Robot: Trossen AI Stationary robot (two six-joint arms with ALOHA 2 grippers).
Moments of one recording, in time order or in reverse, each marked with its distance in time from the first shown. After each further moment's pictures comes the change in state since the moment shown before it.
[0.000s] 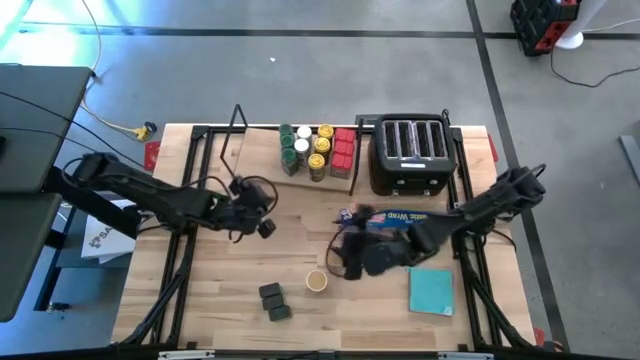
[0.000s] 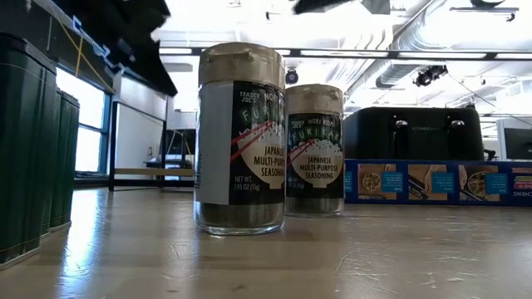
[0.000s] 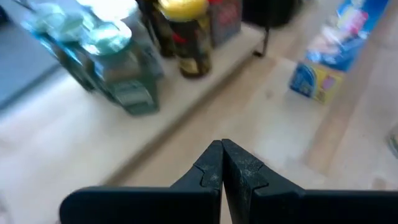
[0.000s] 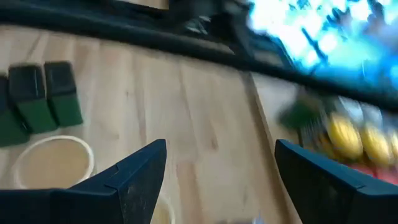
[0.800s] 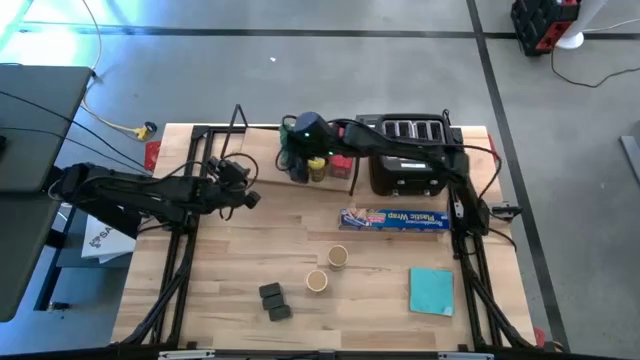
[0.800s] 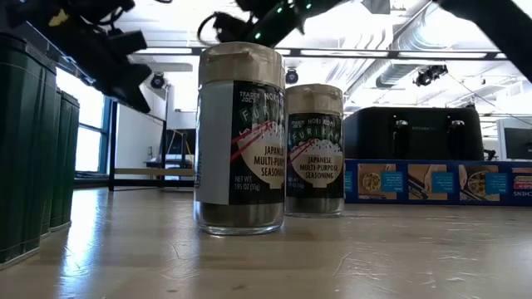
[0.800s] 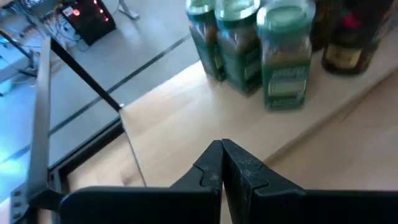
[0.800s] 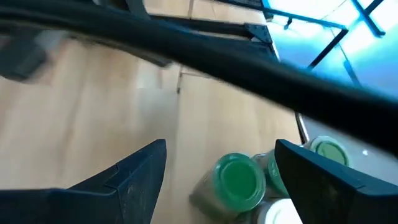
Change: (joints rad) left arm 0.237 -0.246 -0.203 -0.031 -0.150 0.134; right arm -0.688 0.508 0.703 -0.144 -0.713 -0.373
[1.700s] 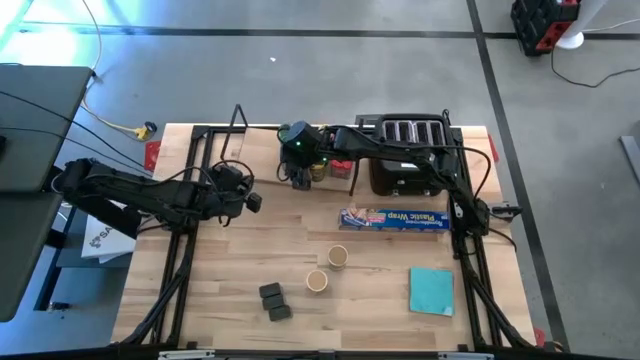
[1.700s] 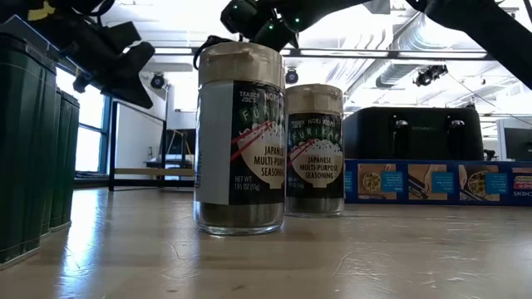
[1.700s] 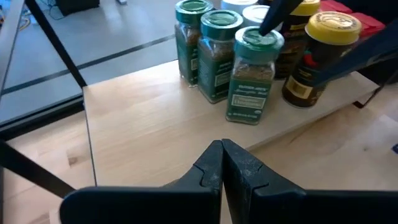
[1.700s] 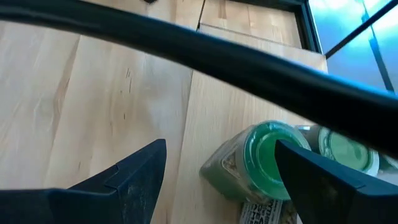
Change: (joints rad) left arm -0.107 0.004 0.001 0.015 -0.021 -0.323; right arm 0.000 0.095 0.048 -0.105 -0.007 -0.066
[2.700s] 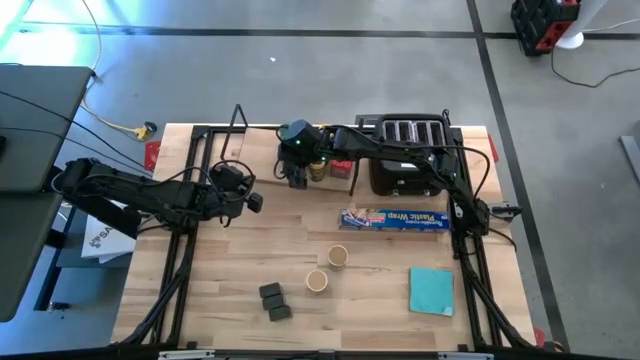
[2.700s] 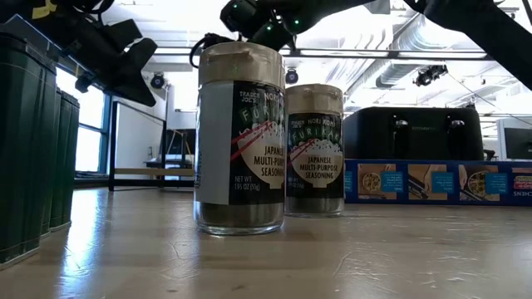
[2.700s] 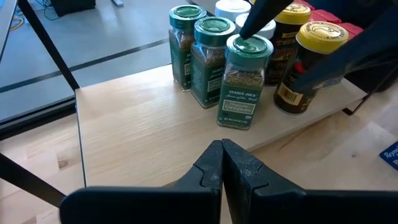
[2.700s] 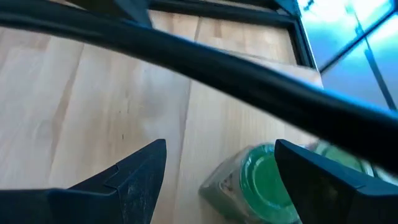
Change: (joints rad) left arm -0.007 0.006 0.000 0.040 -0.003 0.001; right arm -0.005 0.007 0.000 0.063 -0.011 0.029
